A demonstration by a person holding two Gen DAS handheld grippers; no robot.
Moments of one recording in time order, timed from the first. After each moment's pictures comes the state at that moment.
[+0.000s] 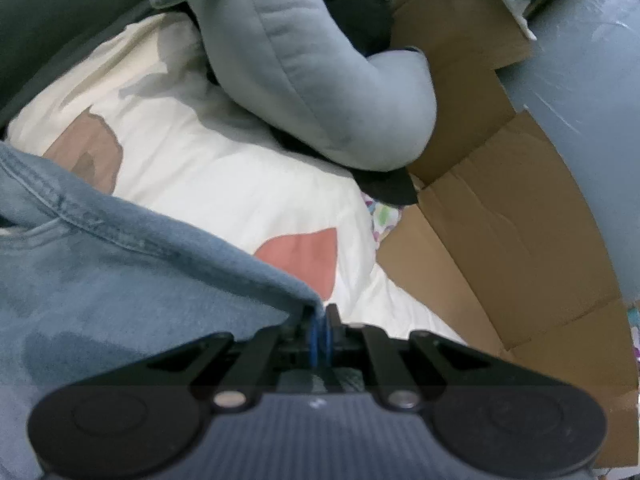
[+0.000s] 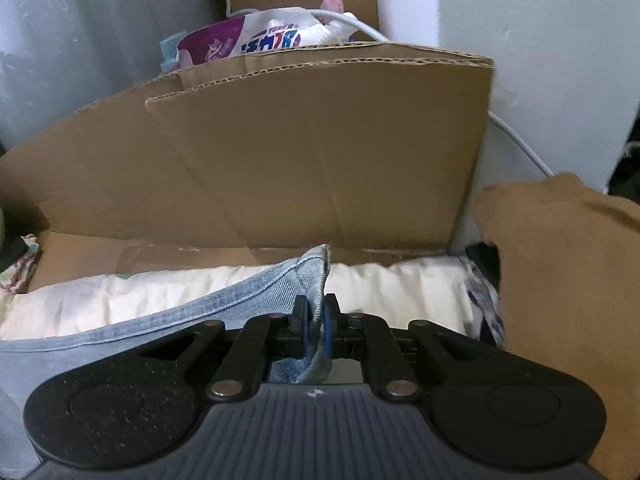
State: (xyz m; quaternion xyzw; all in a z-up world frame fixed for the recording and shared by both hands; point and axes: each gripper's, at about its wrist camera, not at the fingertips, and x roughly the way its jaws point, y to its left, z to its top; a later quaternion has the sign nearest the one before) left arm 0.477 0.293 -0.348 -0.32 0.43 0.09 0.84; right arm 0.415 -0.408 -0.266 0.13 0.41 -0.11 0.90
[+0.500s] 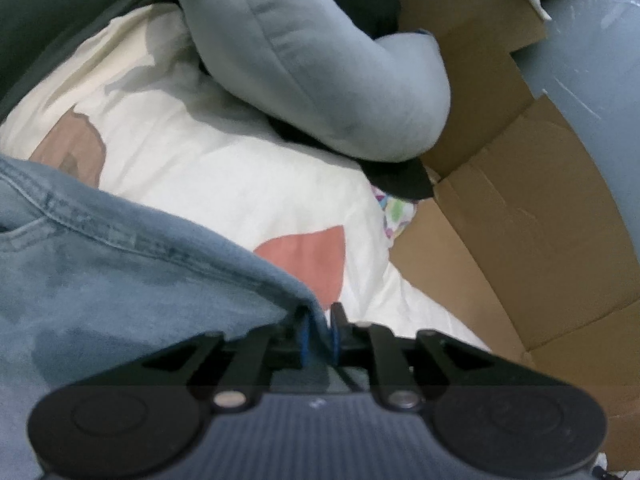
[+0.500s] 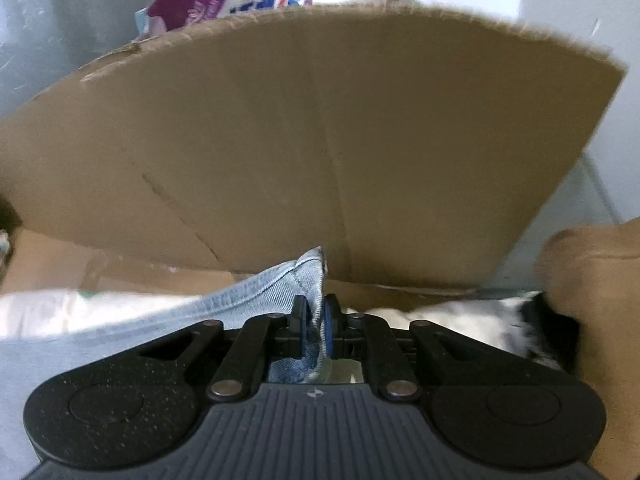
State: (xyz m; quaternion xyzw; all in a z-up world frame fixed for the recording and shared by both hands) left arm 0.494 0.282 -0.359 -0.30 0.44 0.11 0.84; right arm 0.480 -0.417 -0.309 0.13 0.40 -0.11 0.90
